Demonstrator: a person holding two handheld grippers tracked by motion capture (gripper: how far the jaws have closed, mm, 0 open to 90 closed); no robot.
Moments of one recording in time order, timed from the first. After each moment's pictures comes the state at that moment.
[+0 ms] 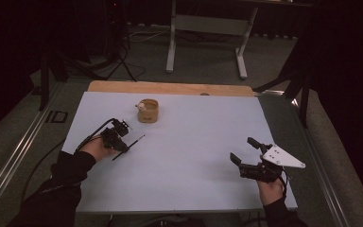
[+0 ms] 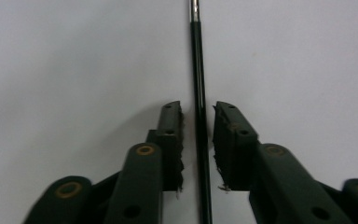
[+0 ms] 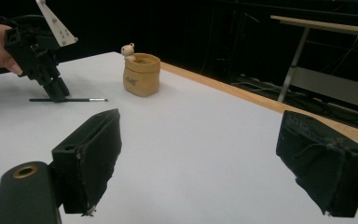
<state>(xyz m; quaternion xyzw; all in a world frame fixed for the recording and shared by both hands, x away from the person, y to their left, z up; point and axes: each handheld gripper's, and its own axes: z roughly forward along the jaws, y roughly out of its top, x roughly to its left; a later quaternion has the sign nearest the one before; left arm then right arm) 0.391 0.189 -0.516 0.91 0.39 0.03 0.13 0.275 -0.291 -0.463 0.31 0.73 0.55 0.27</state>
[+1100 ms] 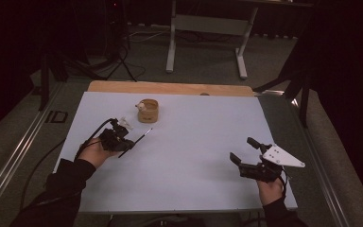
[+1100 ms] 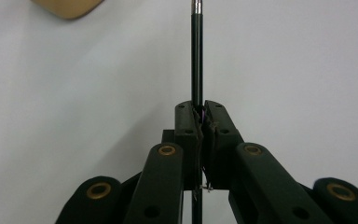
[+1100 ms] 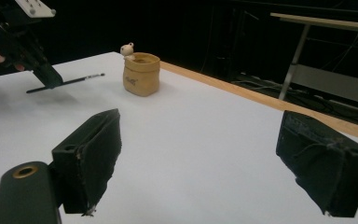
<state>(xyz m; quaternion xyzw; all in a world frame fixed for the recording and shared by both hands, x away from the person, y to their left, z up) 0.359 0.182 -0.482 0.90 0.36 0.08 0.25 0.276 -0.291 -0.464 0.32 0.73 0.55 0.26</state>
